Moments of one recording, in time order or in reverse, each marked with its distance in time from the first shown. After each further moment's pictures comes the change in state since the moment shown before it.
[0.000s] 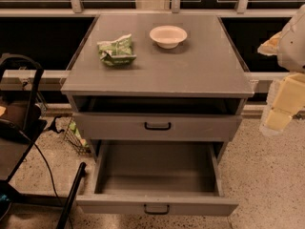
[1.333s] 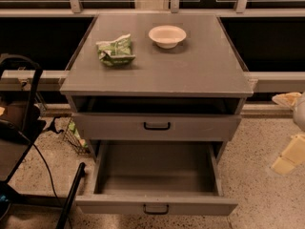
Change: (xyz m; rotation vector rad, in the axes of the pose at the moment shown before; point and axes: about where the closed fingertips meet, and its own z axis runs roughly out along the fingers) arm 0.079 0.030 0.091 -0.016 -0.155 0.143
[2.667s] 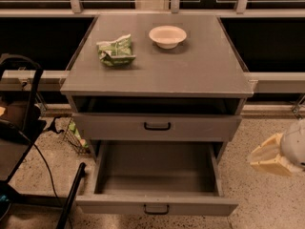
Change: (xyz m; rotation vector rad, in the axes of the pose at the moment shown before) arm 0.006 0.053 0.041 -0.116 -0.099 0.090
